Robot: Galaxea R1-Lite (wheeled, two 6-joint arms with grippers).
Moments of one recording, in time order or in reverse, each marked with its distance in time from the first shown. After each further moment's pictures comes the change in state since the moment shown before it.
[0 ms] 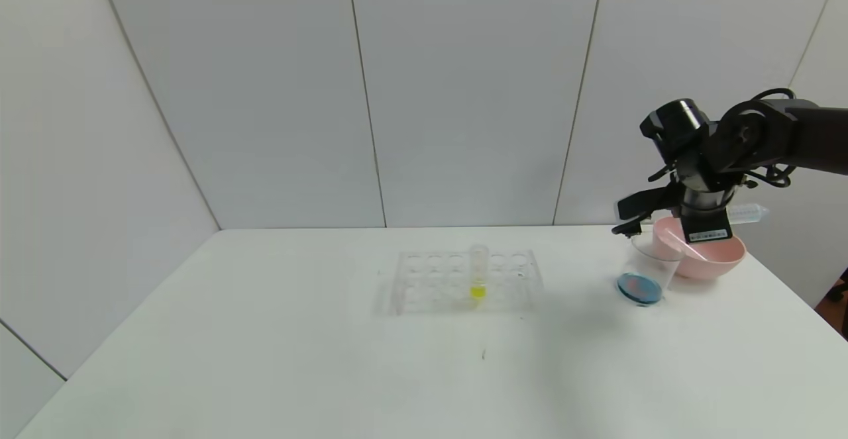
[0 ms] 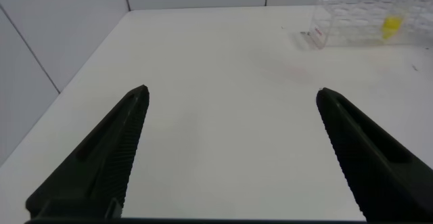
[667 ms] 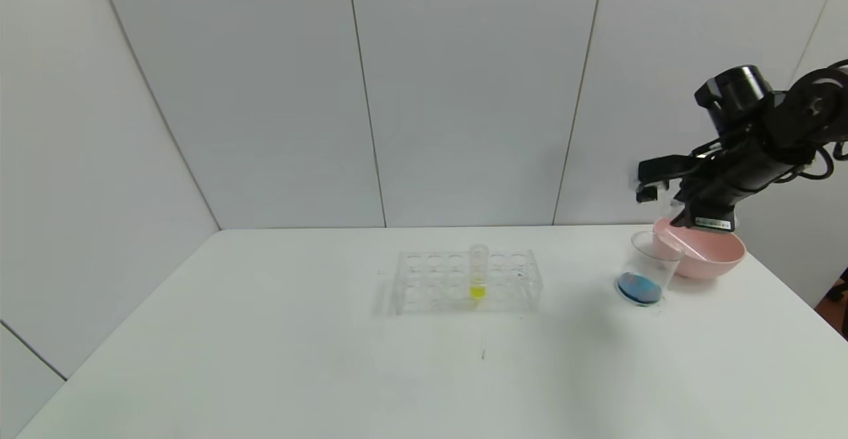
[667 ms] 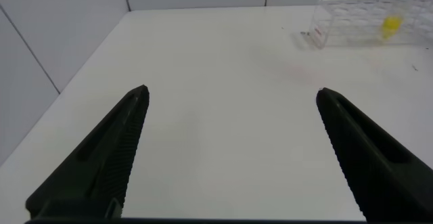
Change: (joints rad) left arm 0.000 0.000 0.000 0.000 0.000 0.000; right arm -0.086 -0.099 0.013 0.002 0.510 0.121
